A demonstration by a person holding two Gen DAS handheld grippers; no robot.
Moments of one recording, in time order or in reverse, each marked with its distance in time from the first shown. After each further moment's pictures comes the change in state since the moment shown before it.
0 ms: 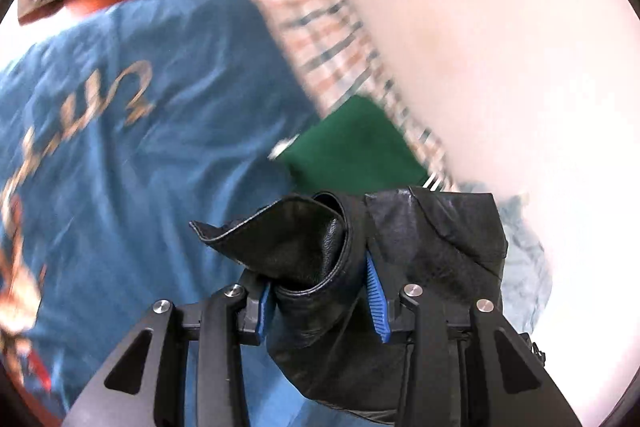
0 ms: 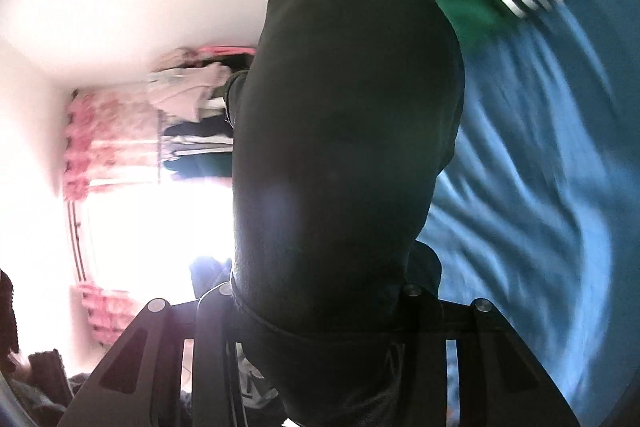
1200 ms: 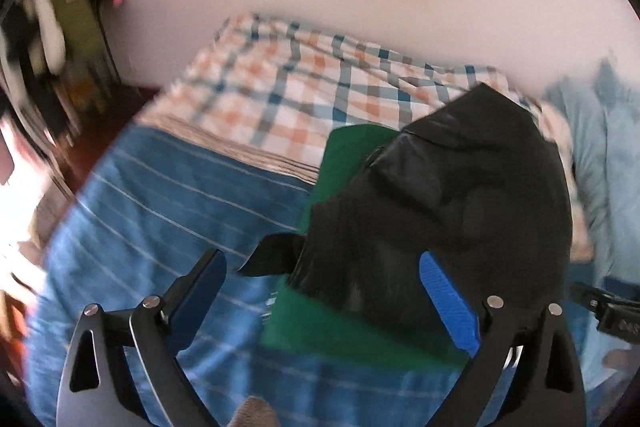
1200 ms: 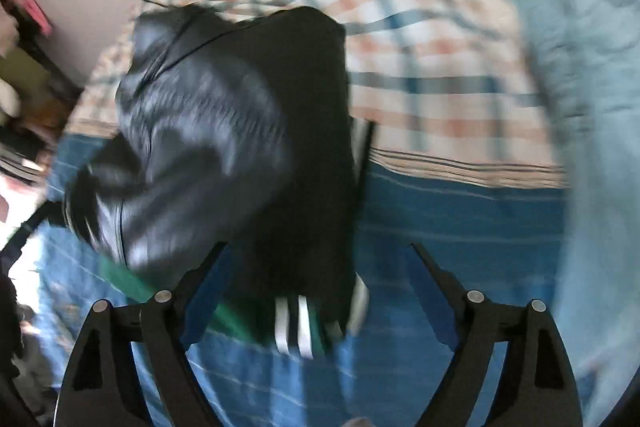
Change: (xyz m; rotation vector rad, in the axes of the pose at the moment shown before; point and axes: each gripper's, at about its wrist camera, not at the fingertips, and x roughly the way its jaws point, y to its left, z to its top) left arm 0.249 -0.126 0.071 0.694 -0.040 0.440; right arm 0.068 -0.003 0.218 -0.339 -0.217 -1.267
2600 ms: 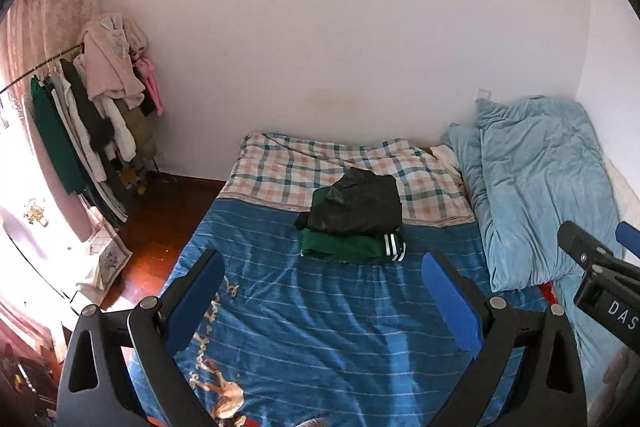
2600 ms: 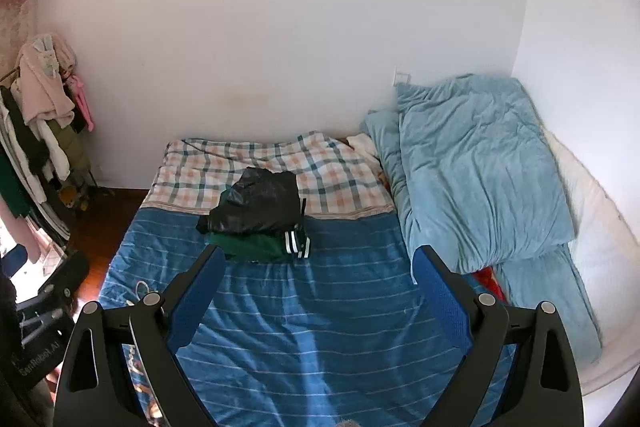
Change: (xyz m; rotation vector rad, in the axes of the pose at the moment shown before) left arm -0.532 0.012 -0.145 0.113 -0.277 -0.054; right arm -0.663 -0.020 -0.366 0.122 -0.521 -0.069
